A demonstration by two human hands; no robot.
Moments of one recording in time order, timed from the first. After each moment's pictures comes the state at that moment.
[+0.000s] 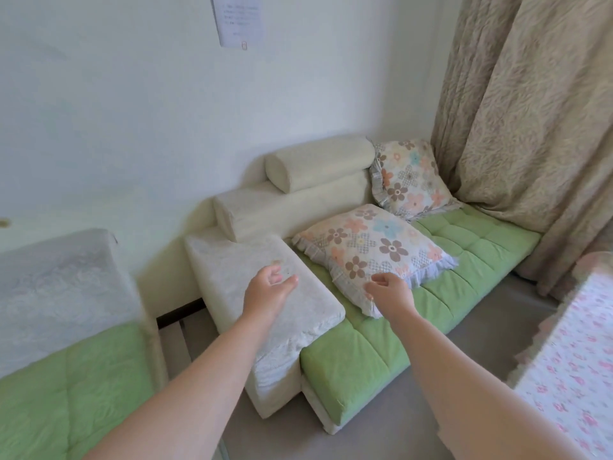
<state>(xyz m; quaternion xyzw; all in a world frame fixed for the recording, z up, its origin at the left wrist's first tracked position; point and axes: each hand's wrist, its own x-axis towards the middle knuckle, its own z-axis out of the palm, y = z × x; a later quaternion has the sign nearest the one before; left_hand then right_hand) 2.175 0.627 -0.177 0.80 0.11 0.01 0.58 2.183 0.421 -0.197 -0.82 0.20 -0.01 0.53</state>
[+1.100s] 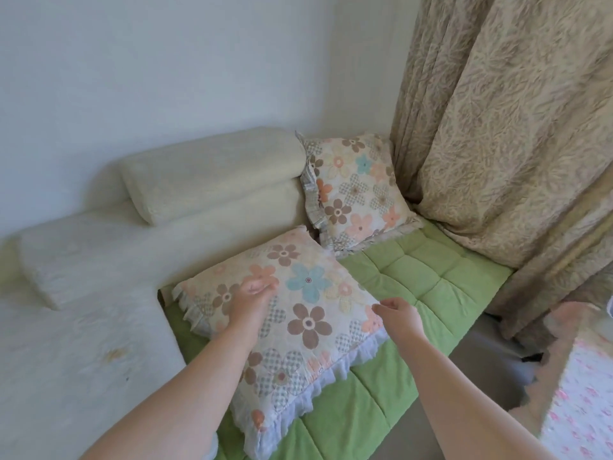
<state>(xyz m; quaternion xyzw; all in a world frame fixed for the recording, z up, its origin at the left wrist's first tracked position) 2.641 0.276 -0.270 0.76 0.17 -0.10 0.62 2.573 0.048 -0.271 -0.80 0.34 0.00 0.49</state>
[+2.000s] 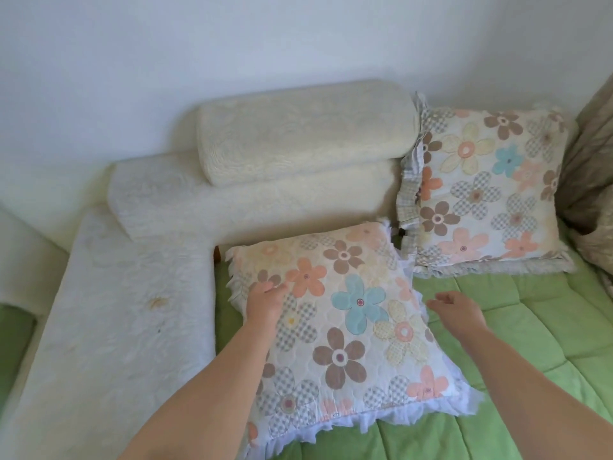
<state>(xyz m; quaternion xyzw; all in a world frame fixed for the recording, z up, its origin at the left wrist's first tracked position) 2.768 0.249 -0.344 0.65 0.43 -0.01 0.62 2.832 -0.051 -0.318 -0.88 0.18 0.19 0.39</state>
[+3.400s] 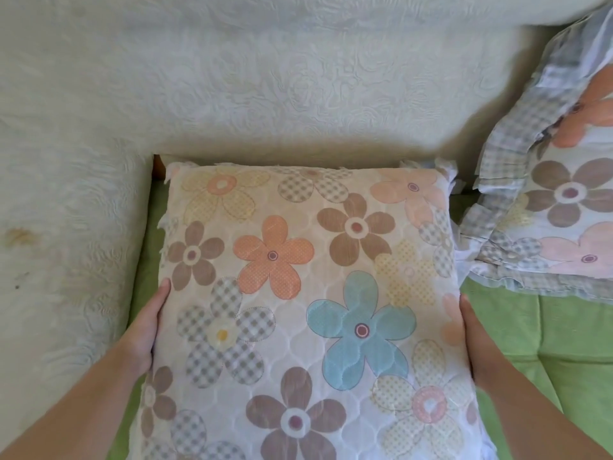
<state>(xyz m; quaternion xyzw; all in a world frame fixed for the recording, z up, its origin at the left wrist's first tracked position) 2.803 0.317 -0.577 0.42 0.57 -0.07 0.70 3.013 -0.089 -0.602 -0.62 0.25 0.45 0.59</state>
